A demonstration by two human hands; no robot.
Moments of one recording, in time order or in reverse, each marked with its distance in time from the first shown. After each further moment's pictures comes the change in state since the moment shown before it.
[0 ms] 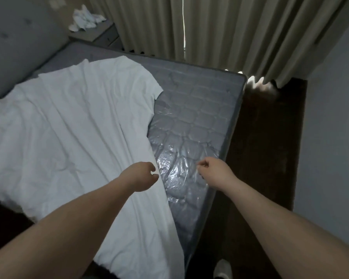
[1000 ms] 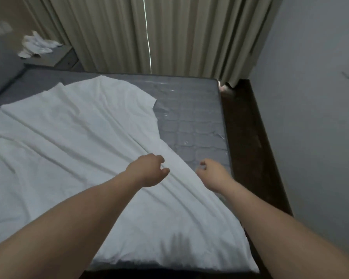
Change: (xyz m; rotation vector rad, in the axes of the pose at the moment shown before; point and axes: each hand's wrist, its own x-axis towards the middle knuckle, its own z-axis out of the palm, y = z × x) left_hand -0.072 -0.283 -0.070 0.130 0.076 0.431; right_hand -0.121 -0.228 0.259 0.017 0.277 0.249
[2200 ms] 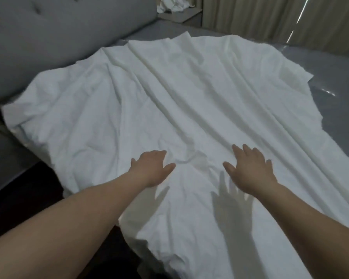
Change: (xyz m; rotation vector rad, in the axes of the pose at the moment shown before) left_hand 0.039 -0.497 0.279 -0.194 0.172 -0.521; right_hand 0.218 -0.144 0.468 -0.616 0.036 -0.484
